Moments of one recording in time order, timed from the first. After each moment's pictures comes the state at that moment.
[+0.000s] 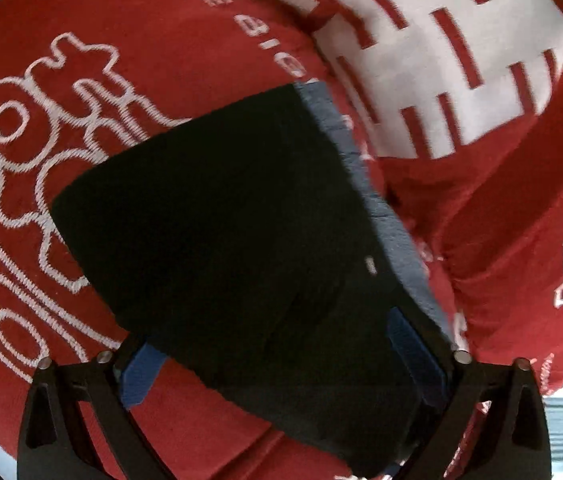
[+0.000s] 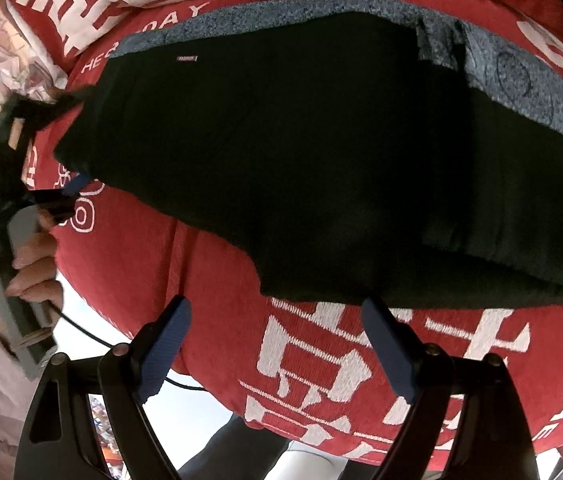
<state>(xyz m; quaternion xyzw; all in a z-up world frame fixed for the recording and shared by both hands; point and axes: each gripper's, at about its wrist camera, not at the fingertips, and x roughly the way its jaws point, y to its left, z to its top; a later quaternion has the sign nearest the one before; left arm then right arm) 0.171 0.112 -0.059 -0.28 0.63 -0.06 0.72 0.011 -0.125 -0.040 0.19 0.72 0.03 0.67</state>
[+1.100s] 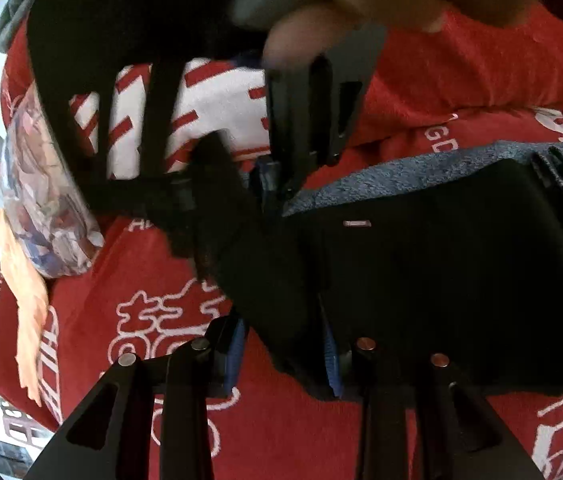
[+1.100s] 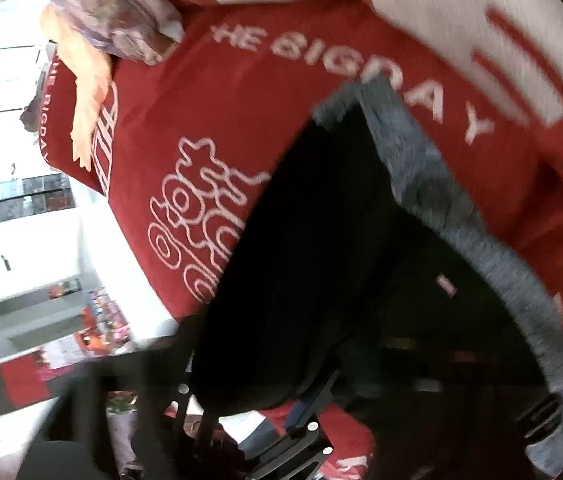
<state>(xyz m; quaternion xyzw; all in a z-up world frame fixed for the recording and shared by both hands) 0.112 -0.015 -0.003 0.26 0.46 -0.09 0.84 0.234 0.021 -0.045 0.11 0.78 0.25 0.57</state>
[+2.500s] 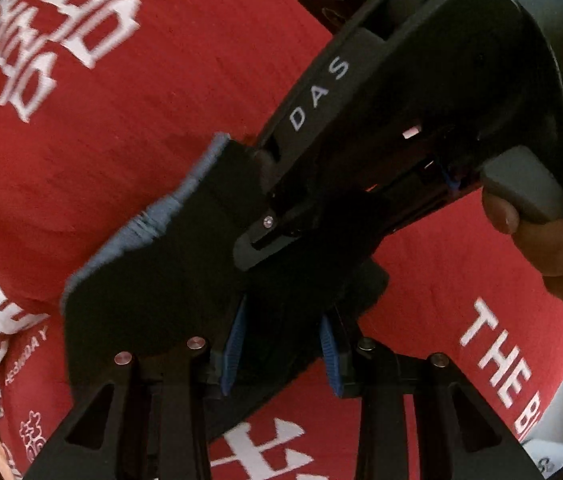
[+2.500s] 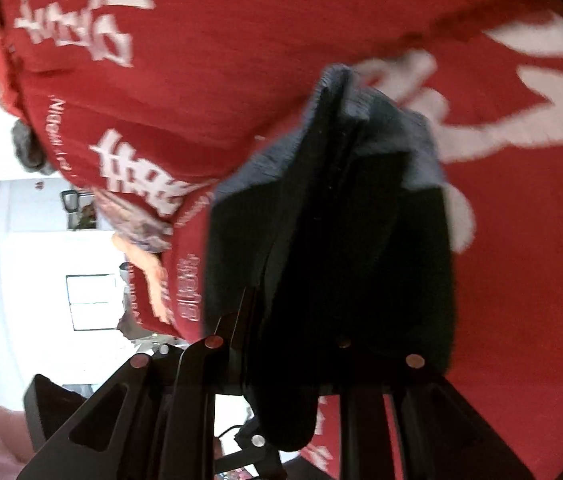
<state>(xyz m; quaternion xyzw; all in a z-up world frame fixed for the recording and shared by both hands) -0.072 -0.335 0.021 0.32 0.44 -0.38 0.75 -0.069 -0.432 -0.026 0.46 0.54 0.10 0.69</state>
